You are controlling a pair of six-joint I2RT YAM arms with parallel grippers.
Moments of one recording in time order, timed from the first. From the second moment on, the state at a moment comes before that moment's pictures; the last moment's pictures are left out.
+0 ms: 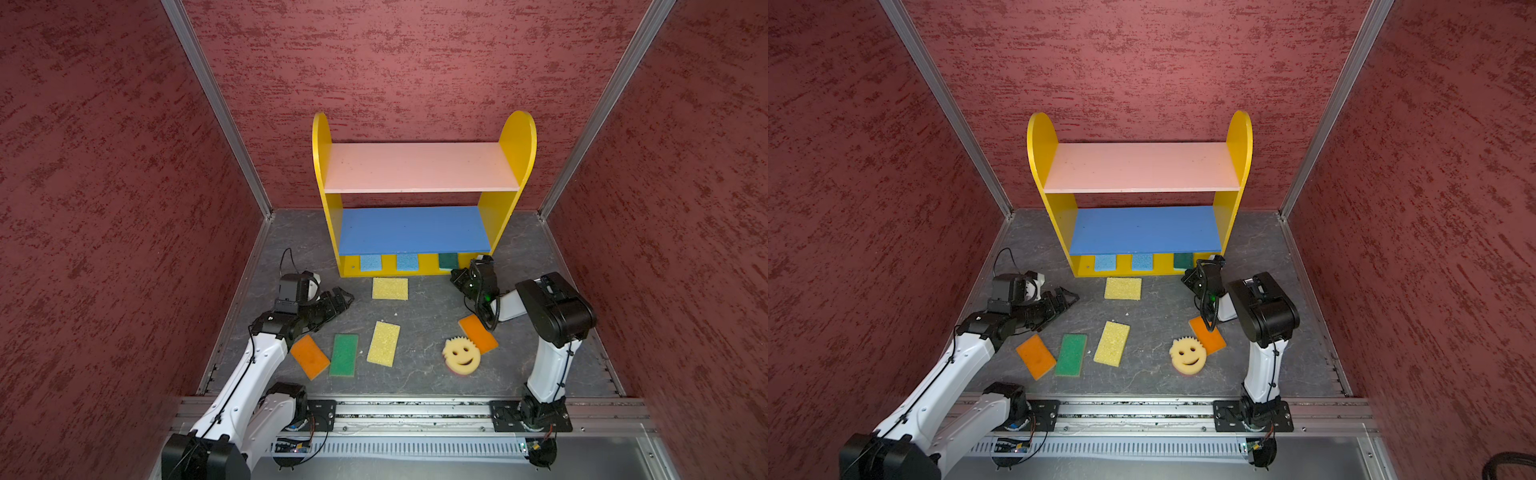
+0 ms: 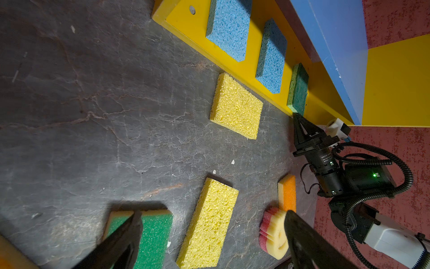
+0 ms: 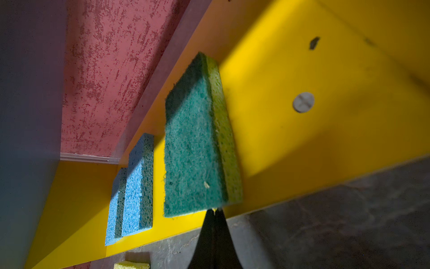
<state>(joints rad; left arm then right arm) -0.12 0.91 0.62 -0.56 0.42 -0.72 0.27 1.93 0.65 0.83 -0.08 1.02</state>
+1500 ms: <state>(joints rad) -0.13 0.86 0.57 -0.55 0.45 -0.72 0.28 2.03 0.54 1.20 -0.02 1.23</state>
